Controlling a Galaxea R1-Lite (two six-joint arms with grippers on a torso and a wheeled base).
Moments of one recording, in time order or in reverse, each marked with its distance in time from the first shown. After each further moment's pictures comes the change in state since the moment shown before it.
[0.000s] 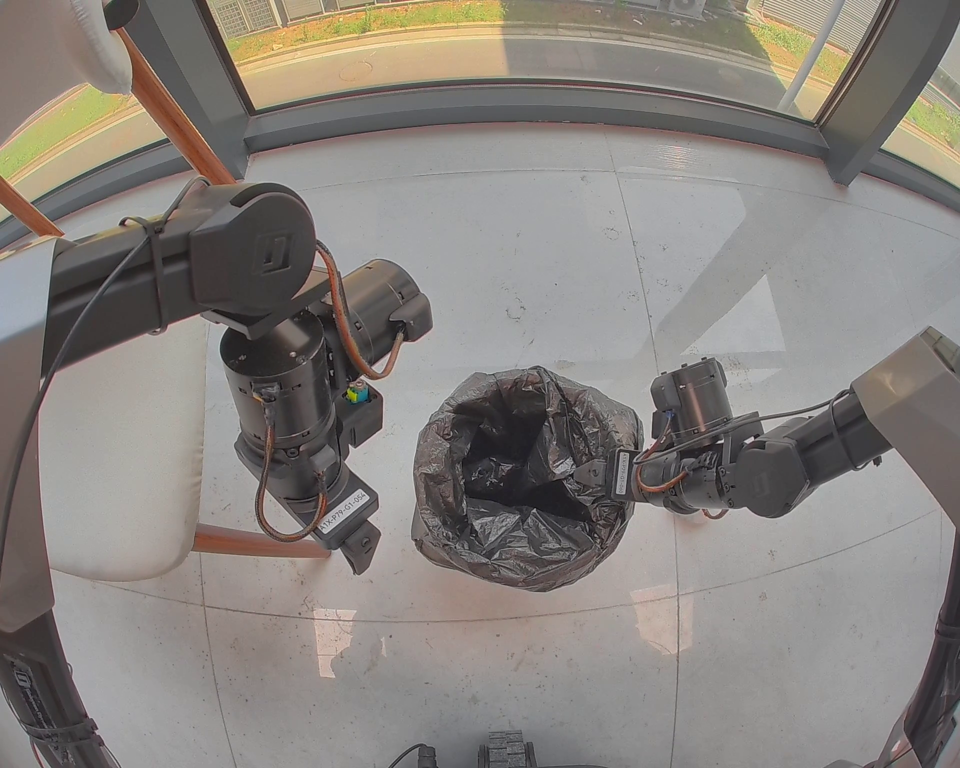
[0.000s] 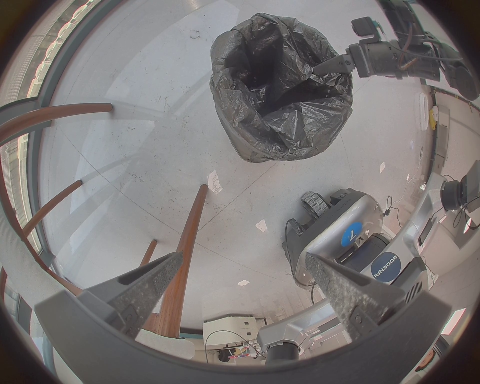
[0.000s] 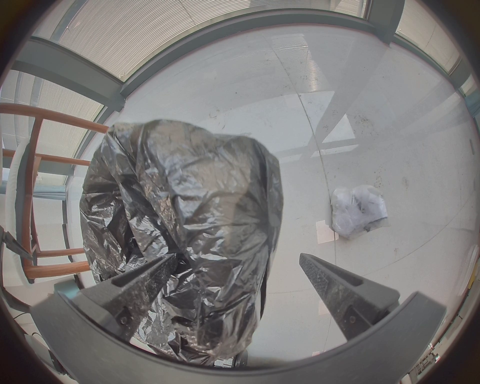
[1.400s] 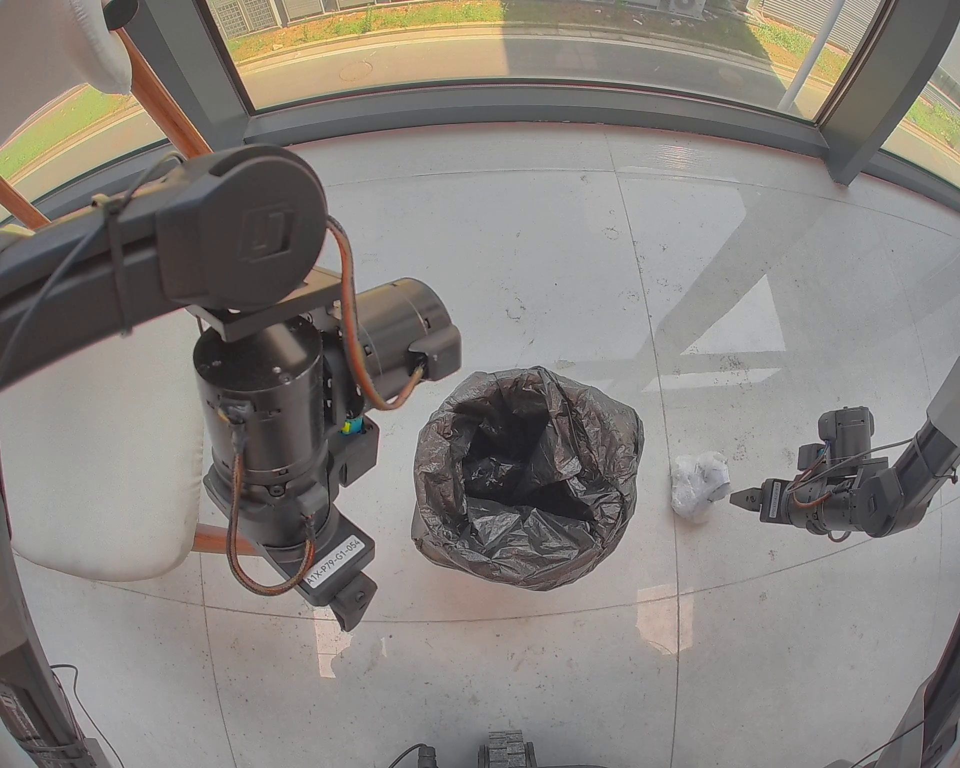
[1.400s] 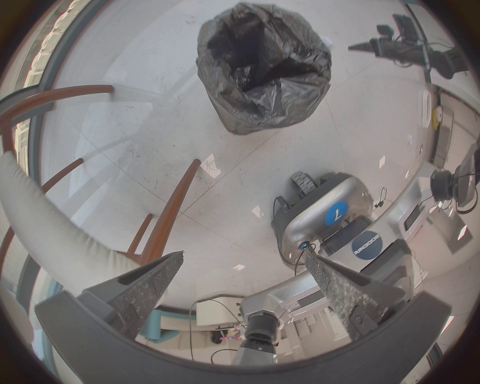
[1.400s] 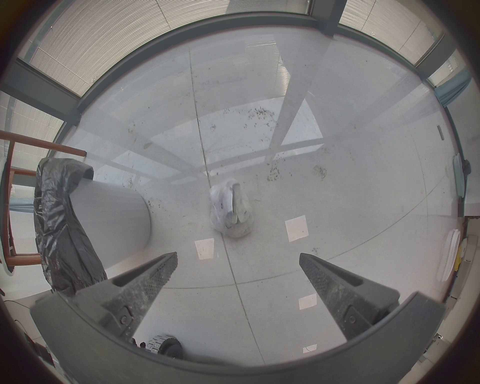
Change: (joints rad) left arm -0.123 -0.059 0.000 0.204 -0.003 -0.185; right arm -0.494 -0.059 0.410 -0.318 0.177 -0.265
